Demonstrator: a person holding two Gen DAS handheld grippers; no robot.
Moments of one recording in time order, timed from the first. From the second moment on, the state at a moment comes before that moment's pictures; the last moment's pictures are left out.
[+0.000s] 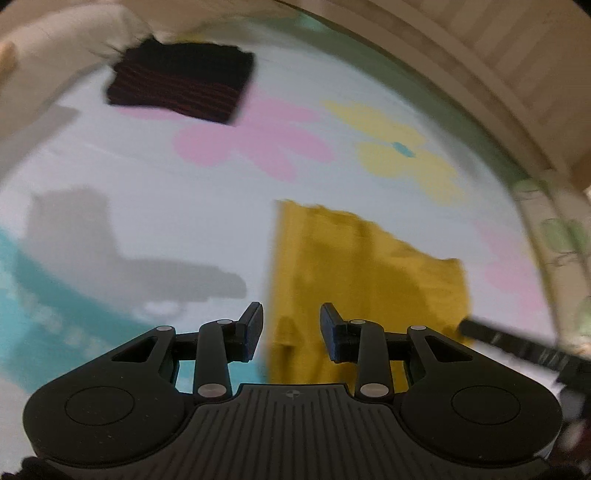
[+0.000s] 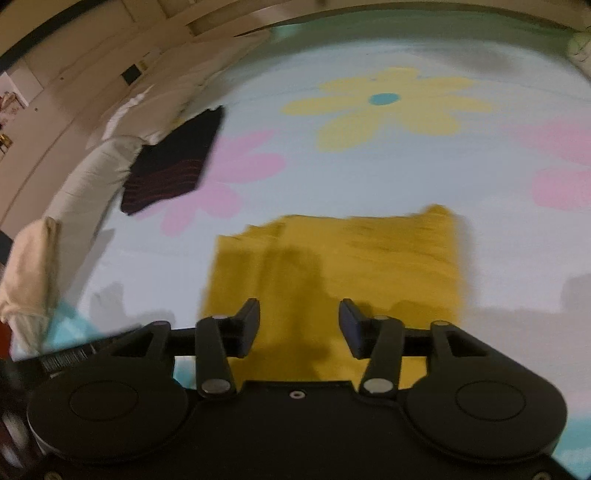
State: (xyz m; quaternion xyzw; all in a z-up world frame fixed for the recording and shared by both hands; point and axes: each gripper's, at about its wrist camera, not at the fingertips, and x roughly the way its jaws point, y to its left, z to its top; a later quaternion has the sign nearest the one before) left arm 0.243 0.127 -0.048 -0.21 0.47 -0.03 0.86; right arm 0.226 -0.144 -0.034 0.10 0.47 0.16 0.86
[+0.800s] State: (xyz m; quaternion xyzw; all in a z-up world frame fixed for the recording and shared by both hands) left arm 0.309 0.075 -0.081 -0.18 0.50 -0.11 0.84; right arm 0.101 -0.081 -0.068 -0.15 0.30 0.37 0.87
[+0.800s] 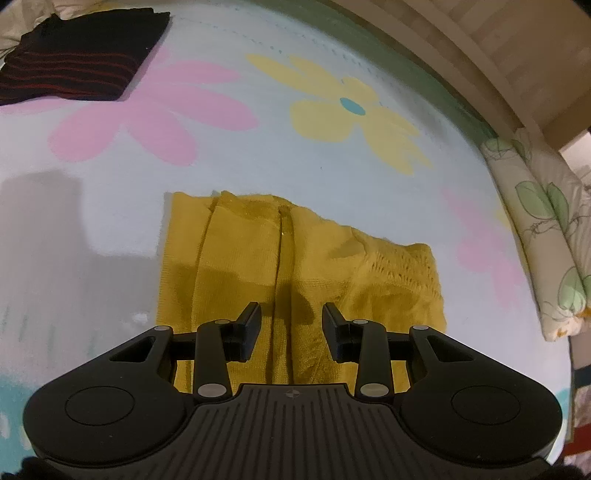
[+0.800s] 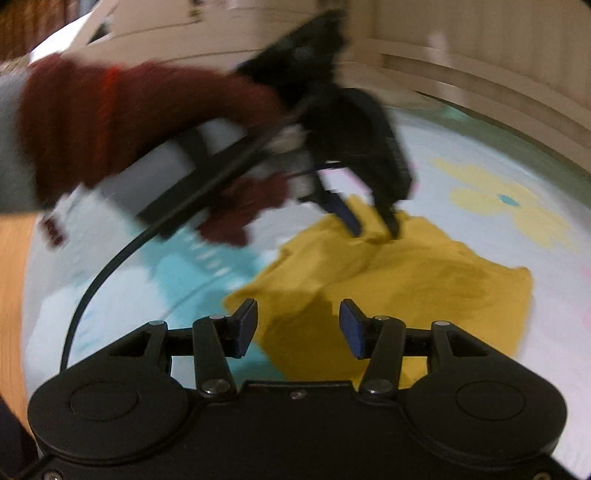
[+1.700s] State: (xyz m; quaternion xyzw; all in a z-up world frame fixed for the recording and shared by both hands) left arm 0.316 0.052 -0.092 -0.20 0.52 -0.11 0.82; right arm 0.115 -0.109 -0.050 -0.09 0.30 0.29 0.90
